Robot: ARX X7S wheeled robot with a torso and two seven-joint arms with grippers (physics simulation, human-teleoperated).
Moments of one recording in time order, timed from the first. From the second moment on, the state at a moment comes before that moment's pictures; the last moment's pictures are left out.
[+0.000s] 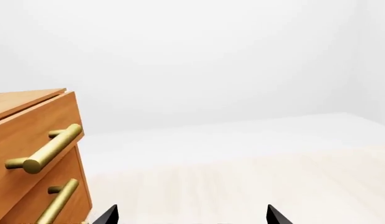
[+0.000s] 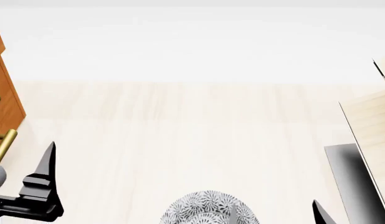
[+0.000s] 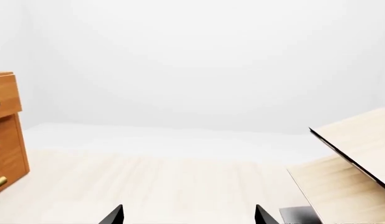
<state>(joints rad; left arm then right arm) -0.57 -0.95 0.68 0.71 -1.07 -0.33 -0.90 0.76 1.17 -1.40 -1.00 0.85 -0.05 1.32</state>
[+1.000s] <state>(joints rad) -0.72 -0.82 0.68 0.33 -1.06 -0.37 -0.74 0.75 1.17 -1.40 -0.97 0.83 -0.07 1.31</state>
